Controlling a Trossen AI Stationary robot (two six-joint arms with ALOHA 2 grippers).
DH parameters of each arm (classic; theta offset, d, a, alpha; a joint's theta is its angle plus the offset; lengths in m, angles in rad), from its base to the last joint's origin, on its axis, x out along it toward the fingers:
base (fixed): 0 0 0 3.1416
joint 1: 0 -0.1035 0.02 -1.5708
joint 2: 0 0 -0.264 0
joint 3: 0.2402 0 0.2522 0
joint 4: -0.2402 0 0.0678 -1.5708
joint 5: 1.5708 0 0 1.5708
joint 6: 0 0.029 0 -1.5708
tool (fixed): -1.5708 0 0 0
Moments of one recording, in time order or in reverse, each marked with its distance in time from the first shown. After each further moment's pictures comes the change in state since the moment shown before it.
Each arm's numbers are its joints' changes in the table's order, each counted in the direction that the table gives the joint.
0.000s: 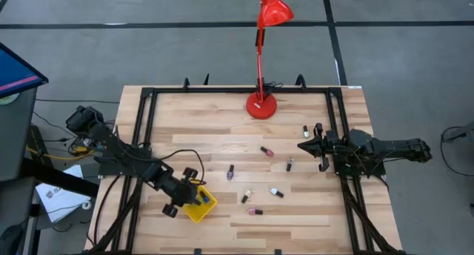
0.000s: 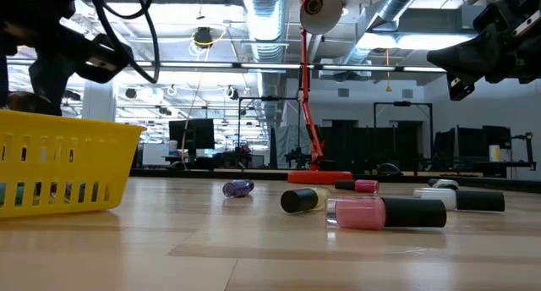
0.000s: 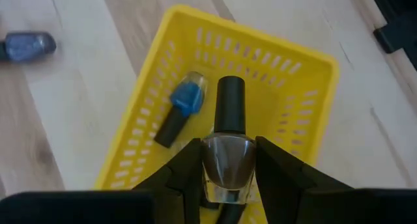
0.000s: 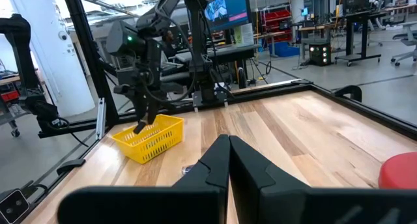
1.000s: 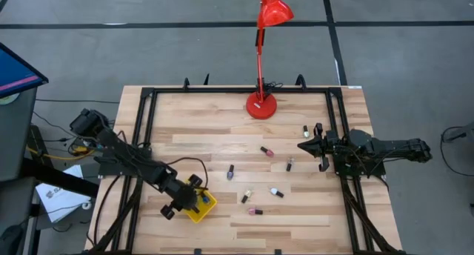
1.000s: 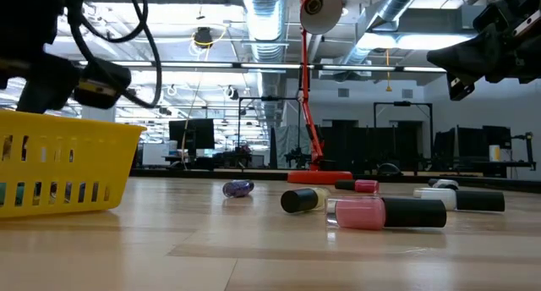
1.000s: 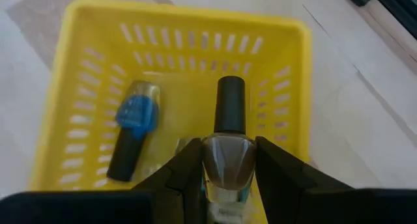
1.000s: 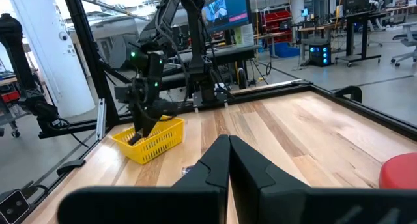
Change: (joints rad) left arm -0.005 -0.095 -0.069 0.169 -0.134 0.216; right arm 0.000 0.000 0.000 0.002 0.000 0.000
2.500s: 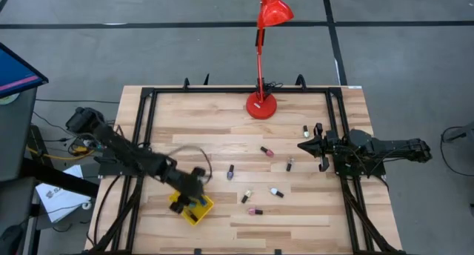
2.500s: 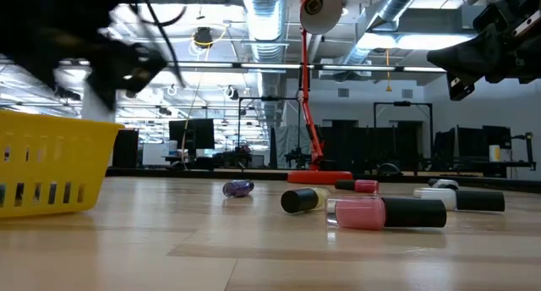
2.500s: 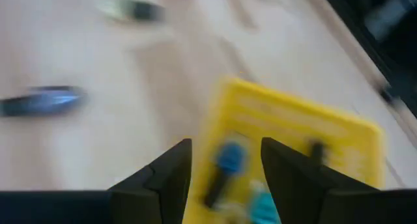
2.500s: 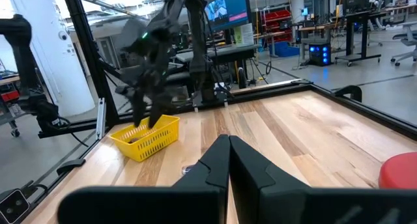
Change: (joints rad) left arm -0.139 0.106 0.000 0.068 0.041 -0.130; right arm 0.000 0.000 0.000 -0.002 0.000 0.000
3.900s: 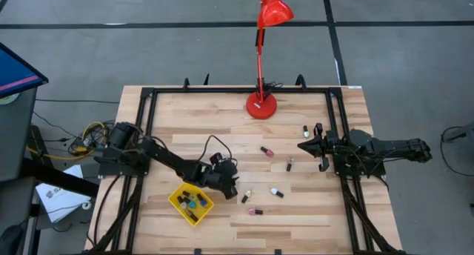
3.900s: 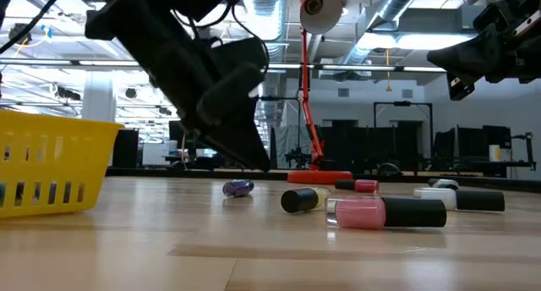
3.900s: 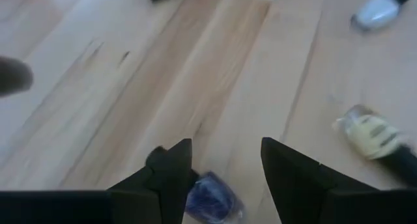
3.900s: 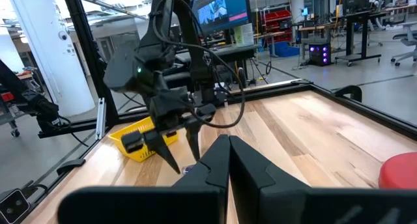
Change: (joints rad) left arm -0.109 -0.533 0.306 0.169 0.569 -0.513; right arm 0.000 0.000 0.000 0.000 0.000 0.000
